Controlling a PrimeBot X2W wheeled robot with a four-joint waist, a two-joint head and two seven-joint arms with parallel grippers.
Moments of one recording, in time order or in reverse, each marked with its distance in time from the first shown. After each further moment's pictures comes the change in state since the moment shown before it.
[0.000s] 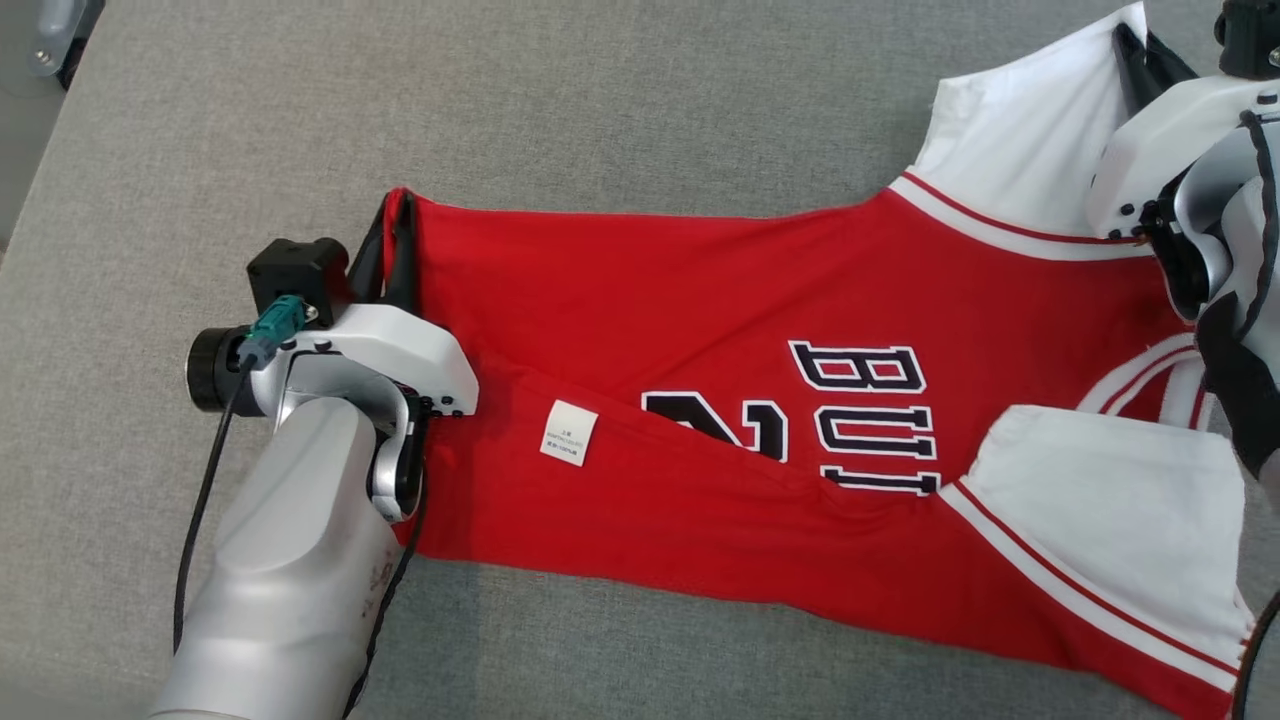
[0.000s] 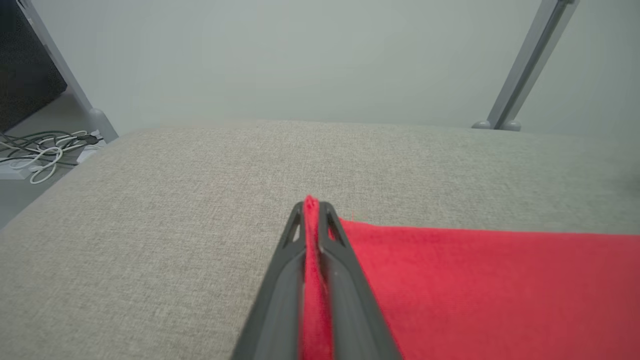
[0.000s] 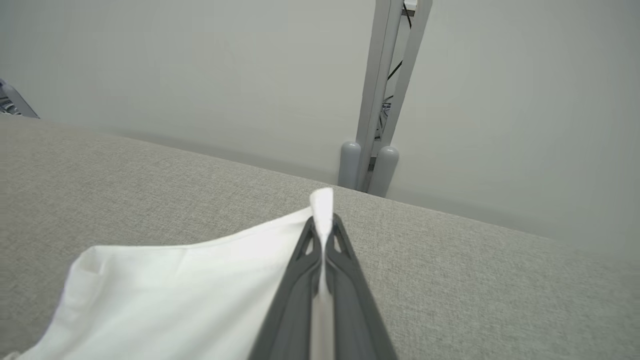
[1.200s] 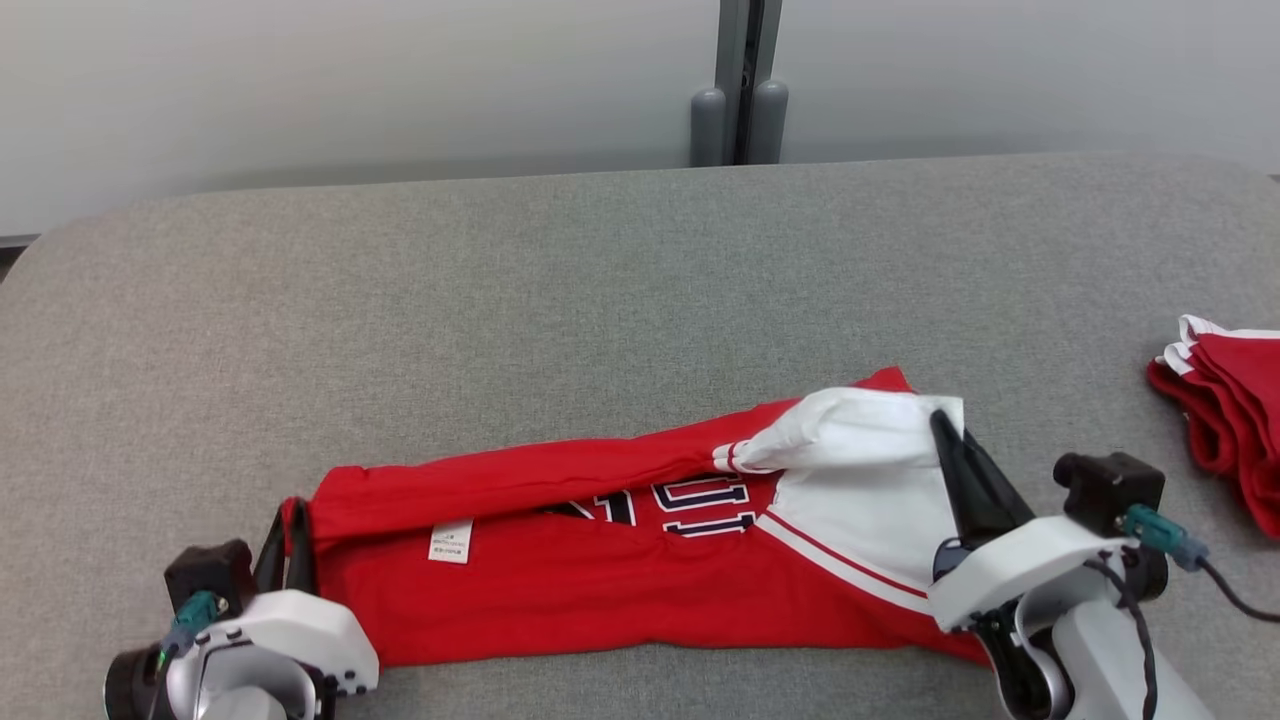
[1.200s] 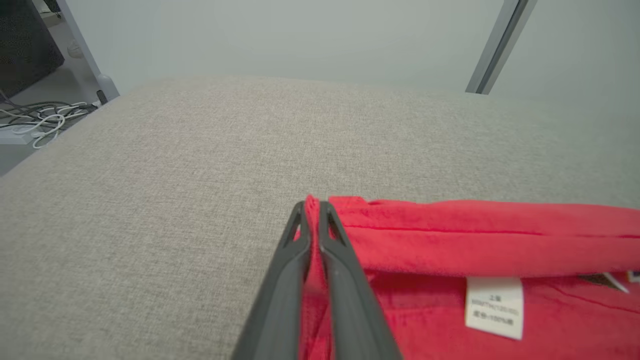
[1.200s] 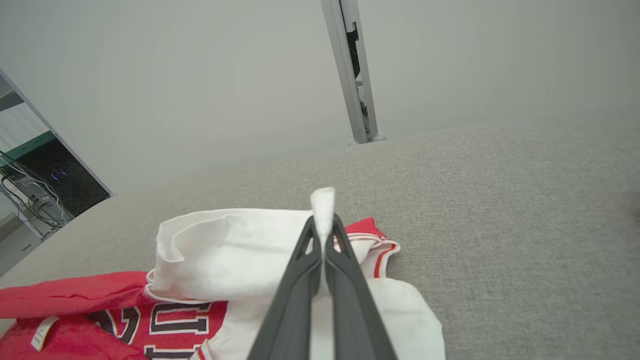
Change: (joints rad) left arm 0.460 0.036 0.297 -0.090 0.143 -0.047 0.000; right arm 0.868 0.136 -0.166 -0.714 0.132 0.000 -0.096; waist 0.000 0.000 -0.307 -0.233
